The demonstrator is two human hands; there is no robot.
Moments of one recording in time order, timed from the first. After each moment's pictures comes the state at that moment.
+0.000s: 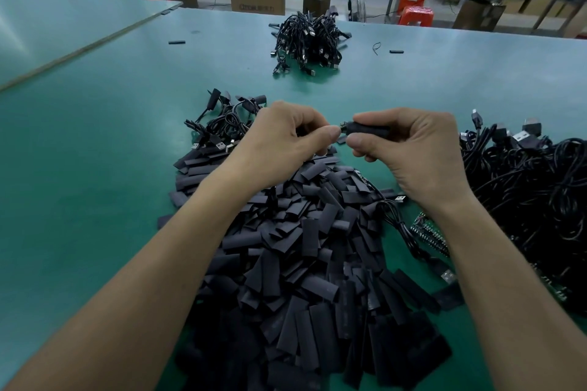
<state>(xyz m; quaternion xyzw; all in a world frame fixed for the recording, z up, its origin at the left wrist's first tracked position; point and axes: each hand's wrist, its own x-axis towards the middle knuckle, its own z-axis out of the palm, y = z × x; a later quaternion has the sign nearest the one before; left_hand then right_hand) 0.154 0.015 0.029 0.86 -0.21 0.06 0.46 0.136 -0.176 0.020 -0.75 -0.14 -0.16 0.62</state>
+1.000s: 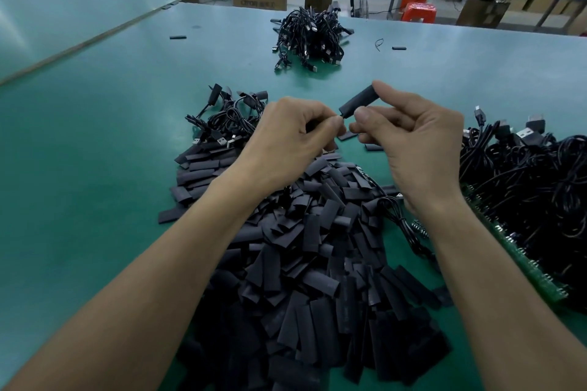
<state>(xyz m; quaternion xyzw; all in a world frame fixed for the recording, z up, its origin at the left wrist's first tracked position) 0.153 0.007 0.022 0.84 -0.22 0.11 0.48 0.137 -0.161 0.013 -0.71 -0.08 -0.24 0.66</state>
